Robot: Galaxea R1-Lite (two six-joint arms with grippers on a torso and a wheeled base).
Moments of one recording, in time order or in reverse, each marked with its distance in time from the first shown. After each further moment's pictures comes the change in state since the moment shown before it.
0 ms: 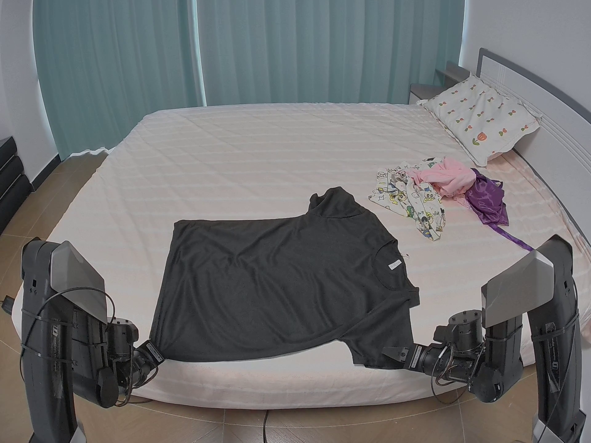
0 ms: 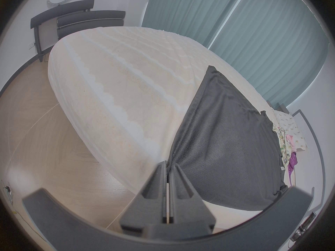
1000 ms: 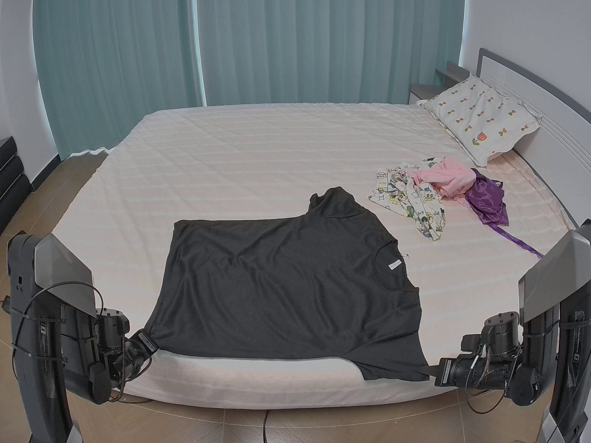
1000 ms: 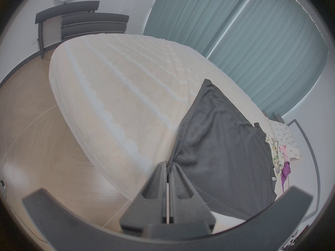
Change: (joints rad) left arm 0.018 -0.082 0.015 0.000 -0.001 -0.027; right arm -0.084 -0.171 0.279 0.000 0.118 -0.155
